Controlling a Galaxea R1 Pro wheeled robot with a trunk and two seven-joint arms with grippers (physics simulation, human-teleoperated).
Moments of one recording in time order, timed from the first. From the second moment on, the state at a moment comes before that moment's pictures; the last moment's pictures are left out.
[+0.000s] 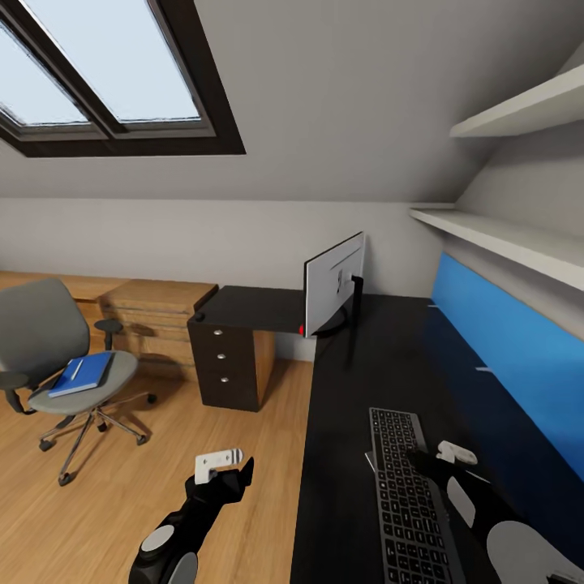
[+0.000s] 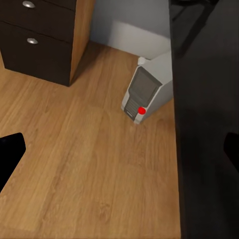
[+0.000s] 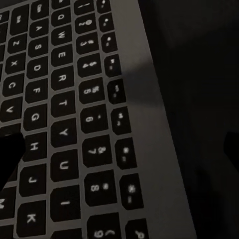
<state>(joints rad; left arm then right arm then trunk) -0.05 -0.02 -0.30 -1.59 0.38 0.42 0.30 -0.66 -0.15 -0.32 -0.33 -0.10 0.13 0.10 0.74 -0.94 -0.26</state>
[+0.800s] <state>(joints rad) -0.05 -0.02 -0.30 -1.59 0.38 0.42 0.30 -0.66 -0.15 -0.32 -0.33 -0.10 0.13 0.10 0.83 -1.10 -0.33</state>
